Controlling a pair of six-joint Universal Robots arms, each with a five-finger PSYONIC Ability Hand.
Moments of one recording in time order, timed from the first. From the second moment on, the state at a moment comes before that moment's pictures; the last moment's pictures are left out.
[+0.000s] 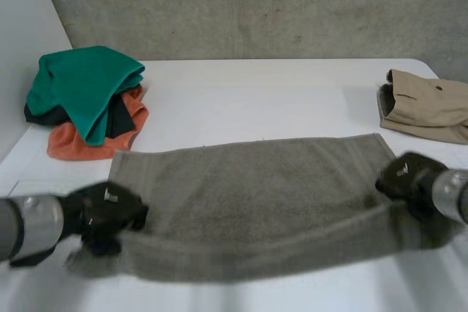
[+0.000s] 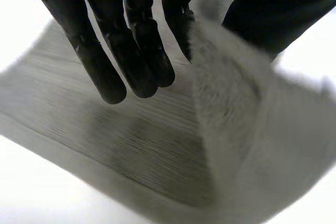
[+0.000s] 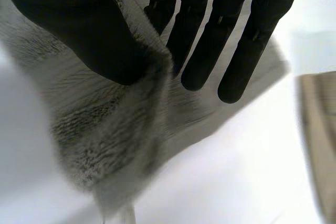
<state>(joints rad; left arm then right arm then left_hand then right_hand) 4.62 -1.78 -1.76 2.60 -1.10 3.99 1.64 -1.23 1.63 0.35 1.34 2.04 1.18 1.20 1.19 1.20 0.97 1.13 1.18 1.19 1.20 1.02</state>
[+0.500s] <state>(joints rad) 4.45 -2.27 -1.19 3.07 -1.40 3.72 1.80 -0.81 1.28 -0.37 1.53 2.29 0.21 0.30 0.30 0.29 0.11 0.25 0.26 0.28 0.29 0.10</state>
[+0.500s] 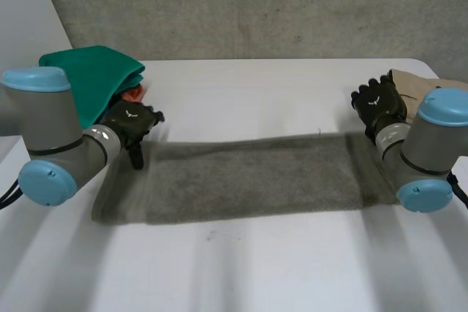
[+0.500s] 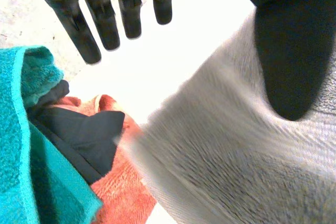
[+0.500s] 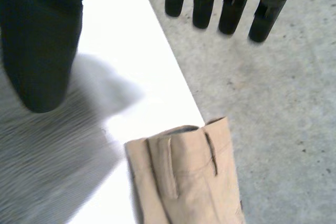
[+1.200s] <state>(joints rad) 4.42 -1.91 -1.58 3.31 -1.38 3.57 1.49 -1.04 1.69 -0.25 1.34 2.41 0.19 0.21 0.21 0.20 0.05 1.11 1.18 1.18 1.19 0.97</state>
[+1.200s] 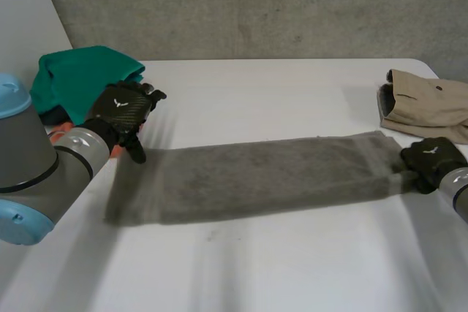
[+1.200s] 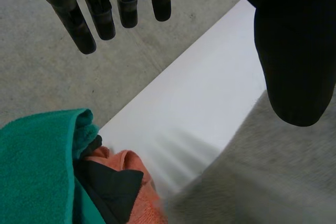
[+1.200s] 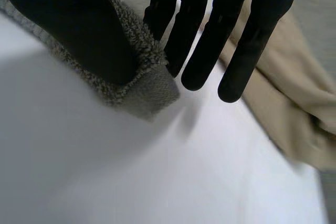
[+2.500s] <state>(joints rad) 4.19 -1.77 -1.70 3.30 -1.39 3.44 1.80 -1.20 1.83 -0.14 1.26 2.57 0.19 0.21 0.21 0.20 0.05 1.02 1.05 1.03 1.03 0.84</state>
